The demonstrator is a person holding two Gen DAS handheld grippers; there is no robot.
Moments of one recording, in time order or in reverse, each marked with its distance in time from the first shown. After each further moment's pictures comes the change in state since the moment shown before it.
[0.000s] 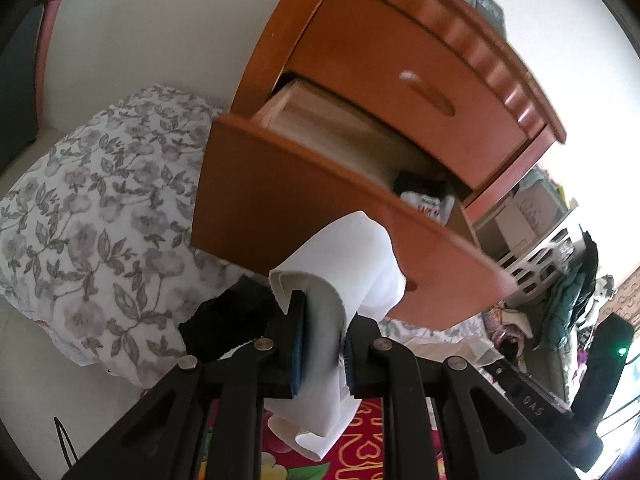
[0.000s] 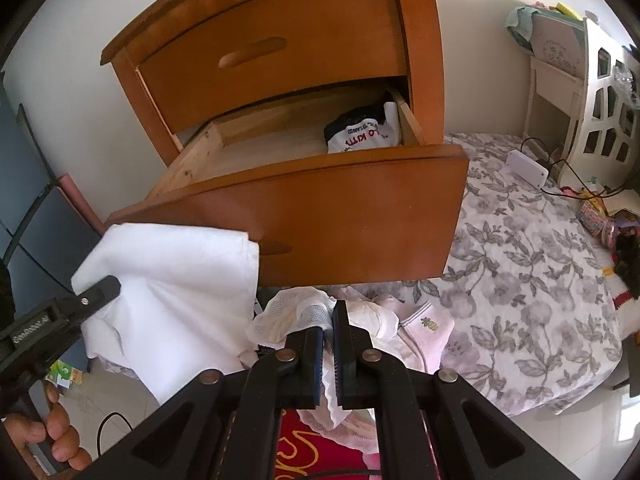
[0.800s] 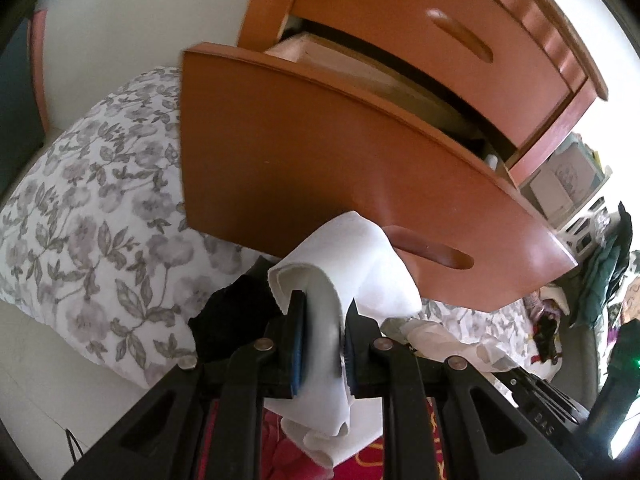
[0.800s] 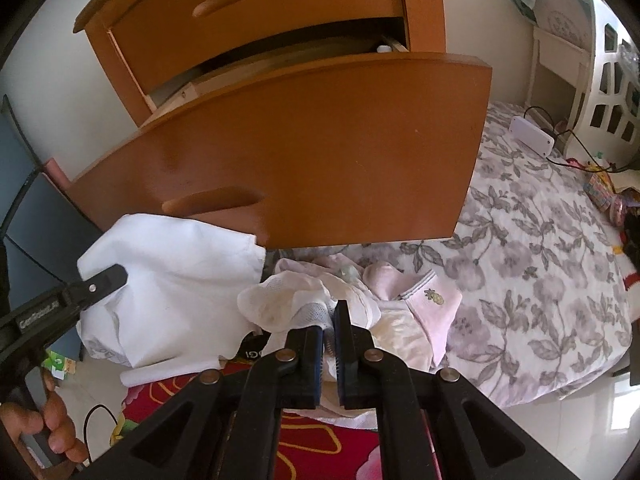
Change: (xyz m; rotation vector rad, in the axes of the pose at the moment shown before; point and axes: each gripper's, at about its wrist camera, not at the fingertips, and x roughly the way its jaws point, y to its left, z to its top) left arm 0.051 0.007 -0.007 0.064 0.104 0.109; right arm 0.049 -0.012 -0.021 0.017 0.098 -0.030
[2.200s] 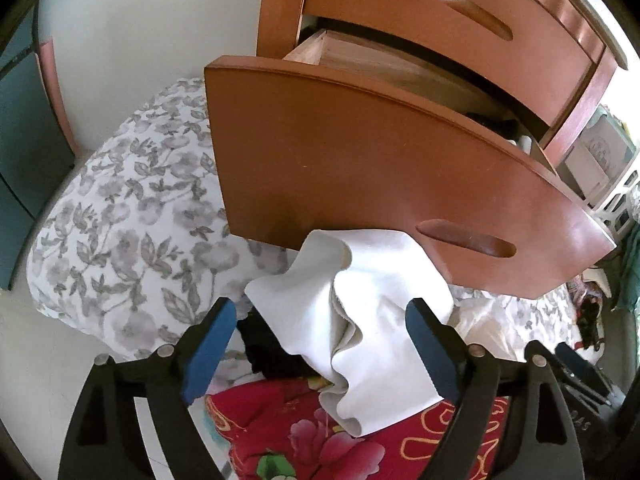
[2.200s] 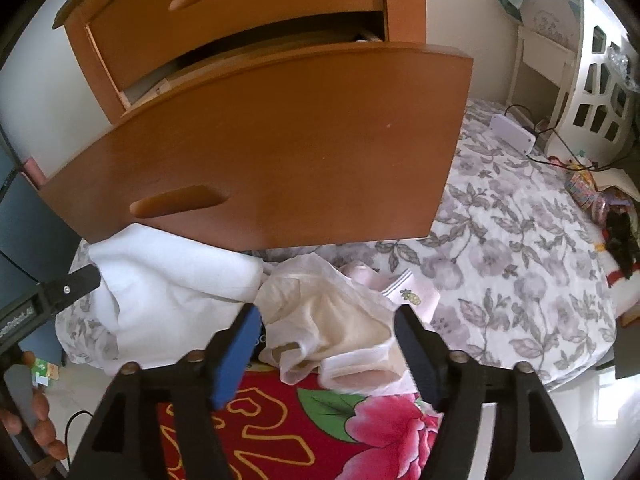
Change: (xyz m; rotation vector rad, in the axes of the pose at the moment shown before) left arm -0.018 0.016 -0.010 0.064 0.006 0.173; right arm 0.003 -0.007 0.001 0.008 -0.003 -0.091
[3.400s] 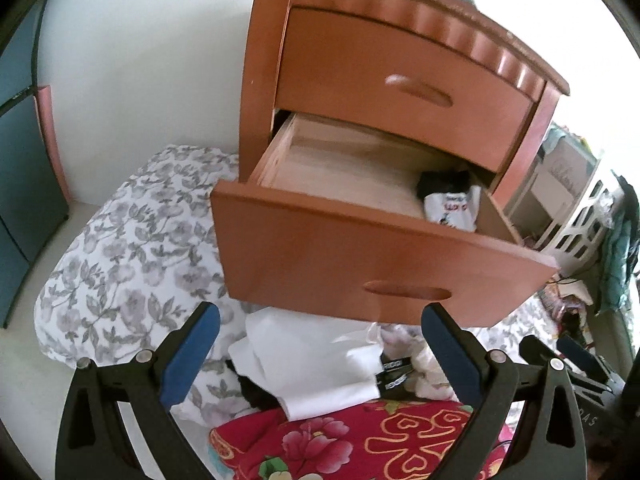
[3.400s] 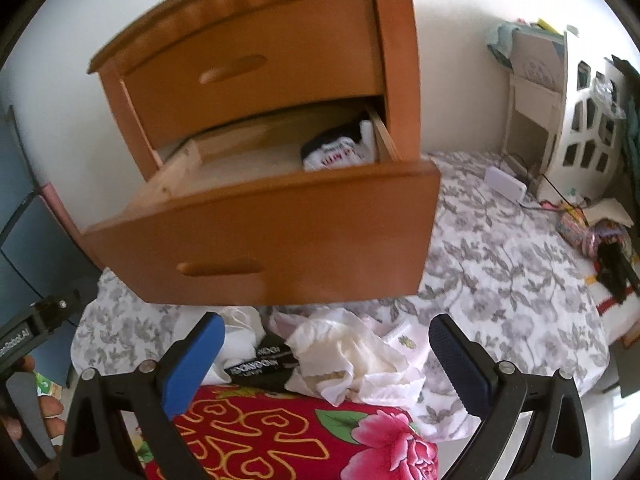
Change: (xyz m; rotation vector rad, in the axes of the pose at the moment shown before) left arm -0.068 -0.011 0.009 0.054 -0.213 -0.071; right arm -0.062 0.011 0.012 -0.008 -0.208 0.056
